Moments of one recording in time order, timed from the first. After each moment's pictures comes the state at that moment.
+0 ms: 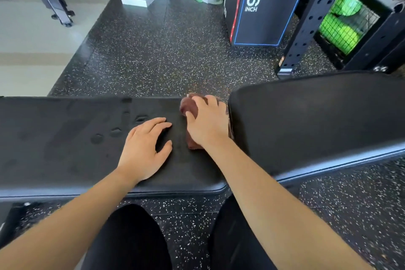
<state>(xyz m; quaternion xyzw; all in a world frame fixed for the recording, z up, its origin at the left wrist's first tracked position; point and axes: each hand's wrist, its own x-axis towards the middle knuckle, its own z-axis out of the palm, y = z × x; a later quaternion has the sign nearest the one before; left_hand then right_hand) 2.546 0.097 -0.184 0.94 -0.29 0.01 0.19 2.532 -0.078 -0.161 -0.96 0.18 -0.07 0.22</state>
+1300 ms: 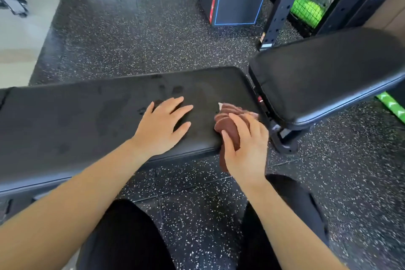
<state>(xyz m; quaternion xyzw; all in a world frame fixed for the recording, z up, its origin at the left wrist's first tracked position) 2.573 0.188 -0.190 0.87 -0.47 -0.02 0.13 2.405 0.052 -0.192 -0.89 0.30 -0.28 0.20</state>
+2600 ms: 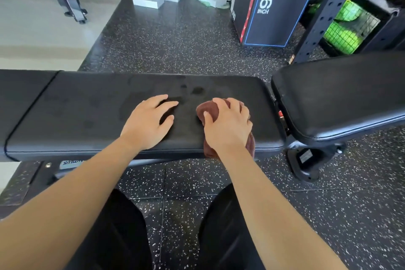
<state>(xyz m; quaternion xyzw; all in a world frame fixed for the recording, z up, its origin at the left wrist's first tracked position) 2.573 0.240 -0.187 0.92 -0.34 0.02 0.20 2.479 0.070 -0.176 -0.93 0.28 -0.12 0.20</state>
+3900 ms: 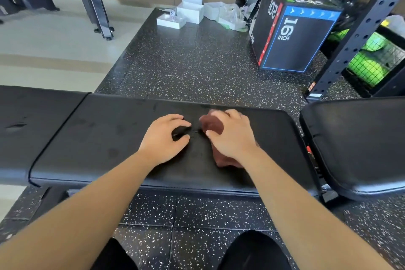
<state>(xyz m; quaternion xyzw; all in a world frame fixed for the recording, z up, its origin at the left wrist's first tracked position) 2.620 0.251 -0.184 0.91 -0.28 0.02 0.32 2.565 0.062 -0.163 -0.97 0.12 -0.04 0.20</state>
